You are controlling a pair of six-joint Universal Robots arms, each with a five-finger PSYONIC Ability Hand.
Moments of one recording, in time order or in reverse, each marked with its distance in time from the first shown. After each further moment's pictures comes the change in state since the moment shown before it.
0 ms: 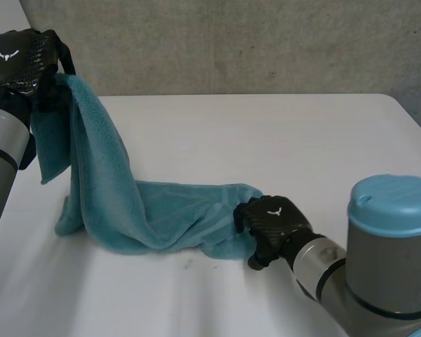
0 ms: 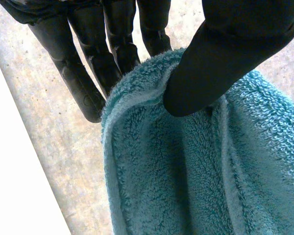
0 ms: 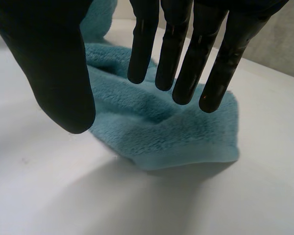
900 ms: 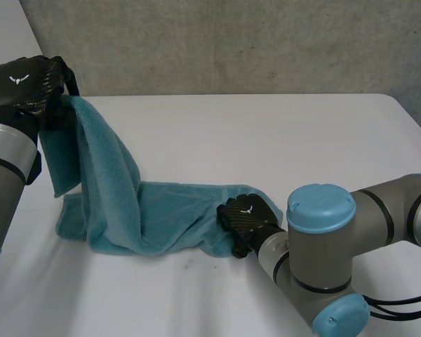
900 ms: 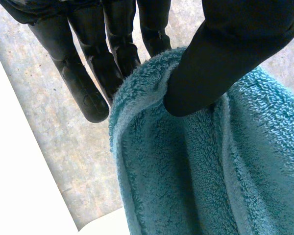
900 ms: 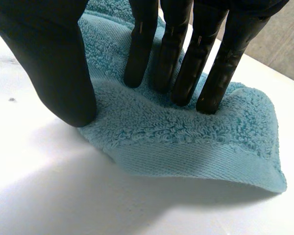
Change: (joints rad) left arm 0.019 -0.039 -0.043 0.010 0.002 -0.005; right arm 0.067 0.308 -0.212 -0.120 0.068 -0.125; left_hand 0.000 0.000 0.000 0.000 0.000; right_hand 0.073 0.083 0.084 0.082 0.076
